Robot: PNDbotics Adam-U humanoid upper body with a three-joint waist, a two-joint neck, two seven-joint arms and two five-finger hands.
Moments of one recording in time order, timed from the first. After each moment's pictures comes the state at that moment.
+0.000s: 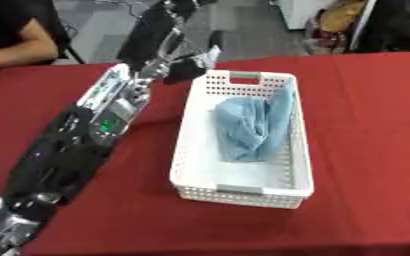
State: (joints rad) left arm -0.52 0.38 -0.20 -1.66 -0.85 -0.02 0.38; right arm -0.31 -0.37 -0.20 -1.98 -0.27 -0.42 0.21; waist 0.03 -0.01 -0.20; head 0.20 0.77
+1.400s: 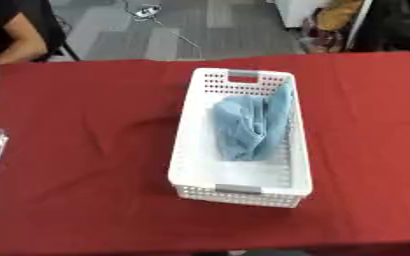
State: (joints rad) left arm -0.14 0.36 0.15 -1.91 -0.45 0.02 0.67; right arm -0.28 -0.38 -0.22 -1.98 -0.23 -0.43 0.19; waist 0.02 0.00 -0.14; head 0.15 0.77
